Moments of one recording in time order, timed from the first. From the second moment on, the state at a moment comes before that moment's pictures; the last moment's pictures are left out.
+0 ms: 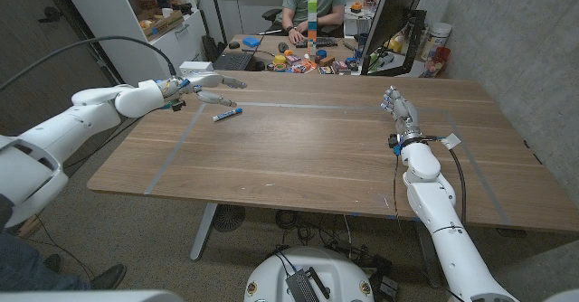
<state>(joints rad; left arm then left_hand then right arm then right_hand) 0.23 0.89 0.77 -0.89 0.47 -0.86 0.02 0.56 -0.18 0.61 -0.19 0.44 0.30 -0.01 0.20 0.19 0.39 -0.14 0.21 0.20 0.40 -0.05 0.20 0.18 0.34 0.00 0.25 0.17 -1.05 -0.11 0.01 -1.60 0.06 0.10 -0.10 0.37 0.17 0.15 0.10 0.44 0.29 0.10 0.19 0.18 0.32 0.09 0.21 0.19 0.25 0.03 0.20 0.20 0.28 -0.04 0.36 0.18</state>
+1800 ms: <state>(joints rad) 0.06 0.78 1.03 -0.51 0.53 -0.66 0.23 0.64 -0.20 0.56 -0.18 0.47 0.34 -0.05 0.22 0.19 0.44 -0.16 0.22 0.20 0.47 -0.05 0.20 0.18 0.45 0.10 0.25 0.17 -0.98 -0.14 0.01 -1.55 0.04 0.01 -0.08 0.36 0.17 0.14 0.10 0.44 0.29 0.10 0.19 0.18 0.32 0.09 0.21 0.19 0.25 0.03 0.20 0.20 0.29 -0.04 0.35 0.18</state>
